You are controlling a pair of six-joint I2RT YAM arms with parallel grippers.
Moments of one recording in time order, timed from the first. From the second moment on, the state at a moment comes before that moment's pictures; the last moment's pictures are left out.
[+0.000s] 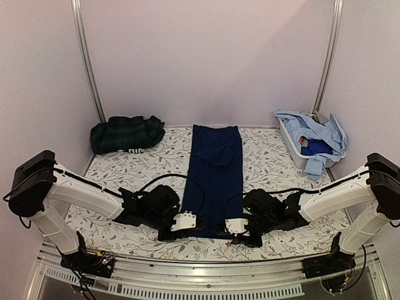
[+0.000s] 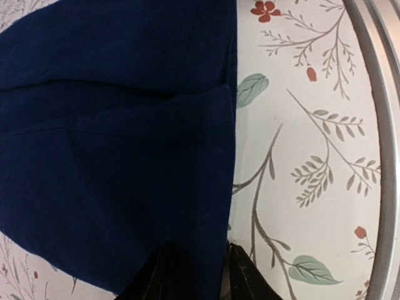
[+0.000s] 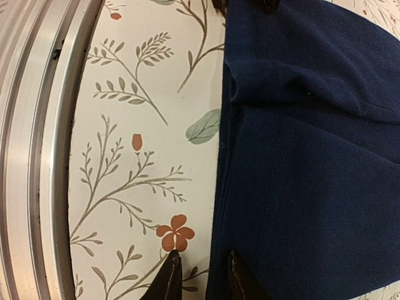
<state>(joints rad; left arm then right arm) -1.09 1.60 0.67 -0.05 0.09 0.52 1.11 1.56 0.64 -0.08 -0.18 -0.46</state>
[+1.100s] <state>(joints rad) -1.09 1.61 0.72 -0.10 0.10 0.52 1.12 1.49 0.65 -0.14 -0.01 -0.44</state>
